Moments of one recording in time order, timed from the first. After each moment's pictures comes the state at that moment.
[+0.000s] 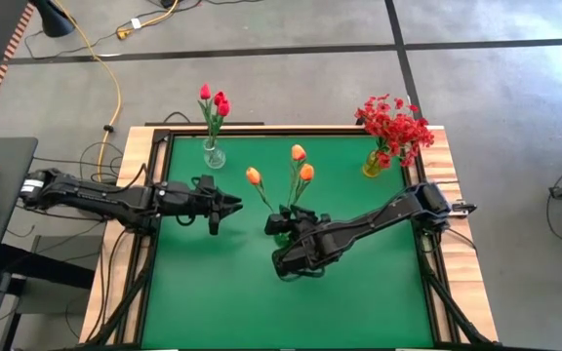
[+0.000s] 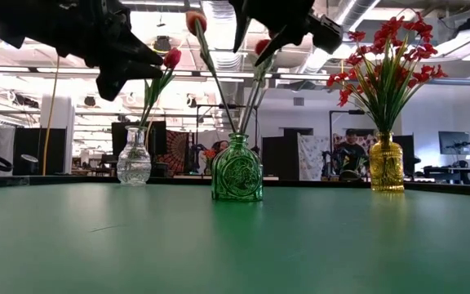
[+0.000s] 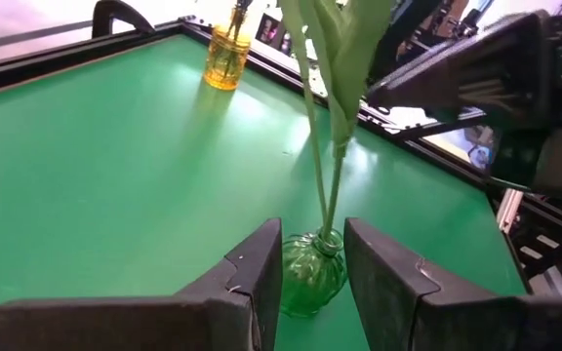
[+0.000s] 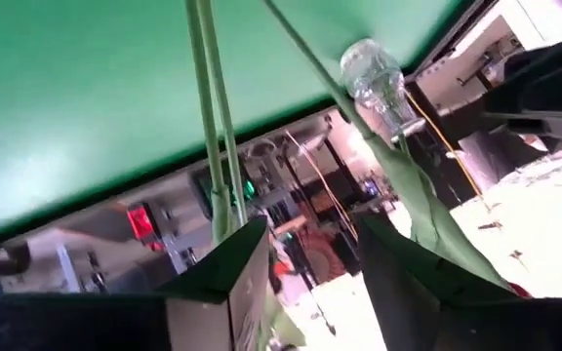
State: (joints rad) left arm -0.03 0.87 0.40 0.19 -0.19 -0.48; right arm 0.36 2.01 1.78 -1.02 1.08 -1.32
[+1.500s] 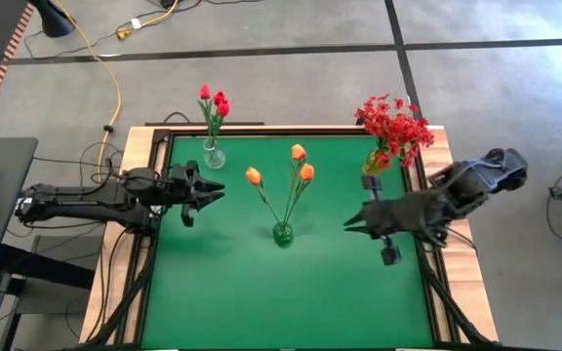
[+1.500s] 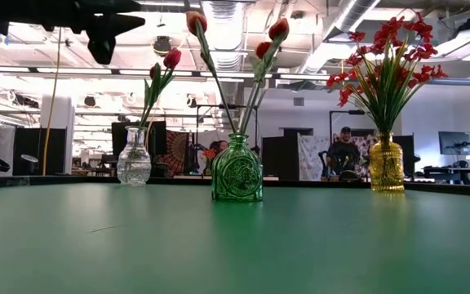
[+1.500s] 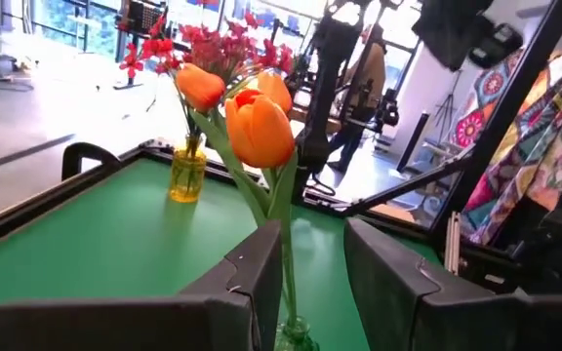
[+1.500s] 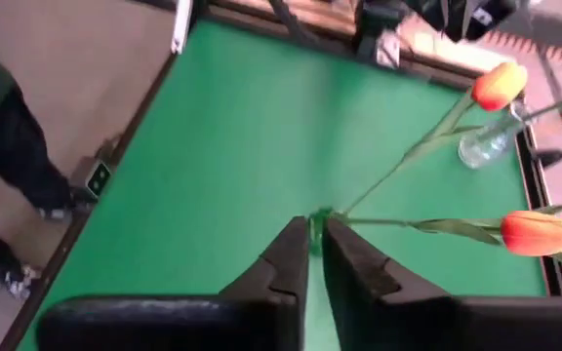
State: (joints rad) left arm 0.08 0.55 0.40 0.16 -0.01 -0.30; right arm 0.48 1.36 1.78 -1.14 0.31 0.08
